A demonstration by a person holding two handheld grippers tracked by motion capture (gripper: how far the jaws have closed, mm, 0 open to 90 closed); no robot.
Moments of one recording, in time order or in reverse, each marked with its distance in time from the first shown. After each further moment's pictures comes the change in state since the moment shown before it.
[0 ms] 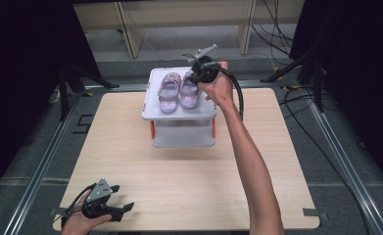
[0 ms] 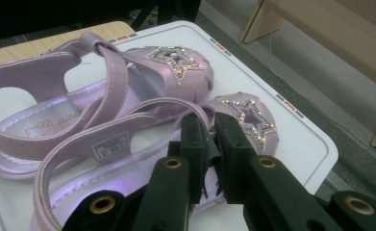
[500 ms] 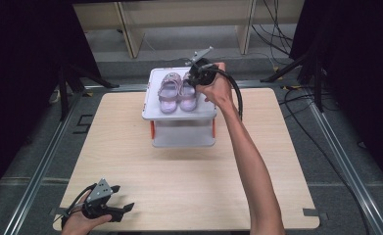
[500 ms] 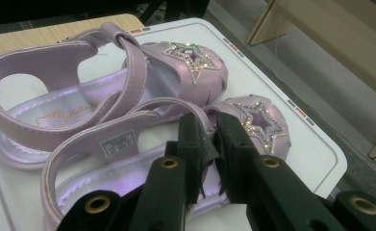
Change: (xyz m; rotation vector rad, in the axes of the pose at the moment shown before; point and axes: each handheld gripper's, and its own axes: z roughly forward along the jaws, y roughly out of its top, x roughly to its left) left arm -0.001 0.000 0.001 -0.004 -0.003 -0.006; right arm 0.005 -0.001 0.002 0.007 0.022 -0.058
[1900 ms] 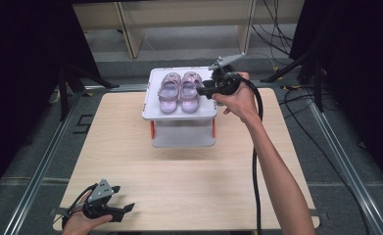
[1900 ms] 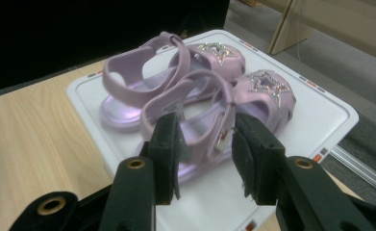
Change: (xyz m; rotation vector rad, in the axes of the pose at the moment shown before) left arm 0.001 0.000 0.001 0.028 0.010 0.022; right arm 0.008 -0.037 -0.072 -0.113 0.103 0.143
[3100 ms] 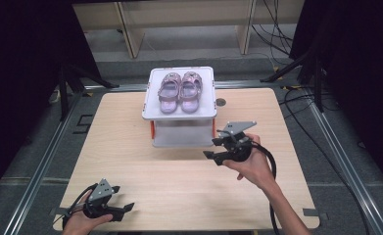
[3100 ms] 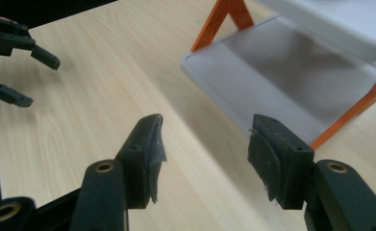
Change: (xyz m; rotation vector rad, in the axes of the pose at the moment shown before) left arm 0.001 -0.001 0.002 0.008 0.006 -0.019; right arm 0.087 -0.132 -0.030 0.094 0.109 0.018
